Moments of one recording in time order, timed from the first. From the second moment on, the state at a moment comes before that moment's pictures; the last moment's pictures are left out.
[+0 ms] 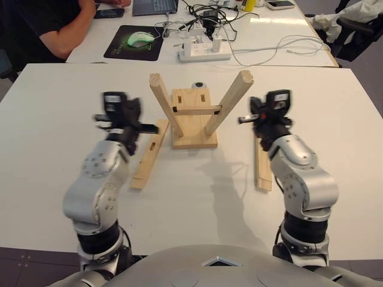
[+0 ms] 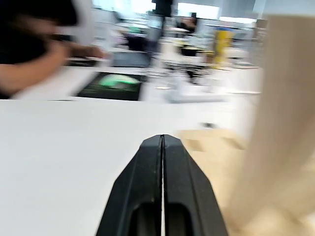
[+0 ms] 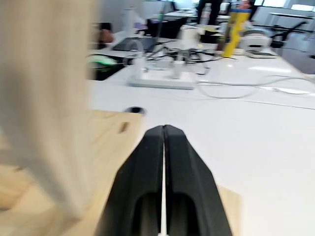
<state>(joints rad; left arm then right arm) -0.13 0.14 0.17 -0.77 -0.21 0.98 0.11 -0.18 -0.16 -0.10 -0.61 0.16 0.92 -0.01</state>
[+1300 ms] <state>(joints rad) -0.09 0.63 0.05 -0.52 -0.29 0.88 -0.37 -0.34 -0.34 0.21 0.05 0.10 0.46 0.37</state>
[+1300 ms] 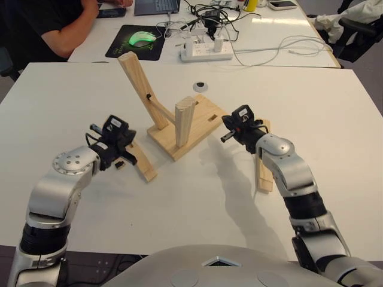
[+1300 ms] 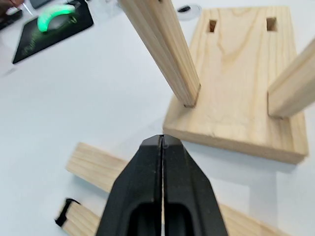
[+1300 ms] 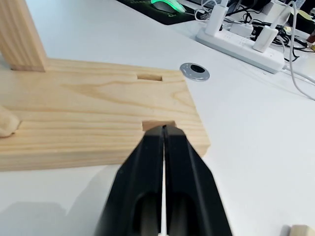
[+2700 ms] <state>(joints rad) -0.16 0.50 0.27 -0.43 -0.17 0.62 -0.22 -0.46 -0.52 0.43 -0.24 0.03 1.07 0.88</state>
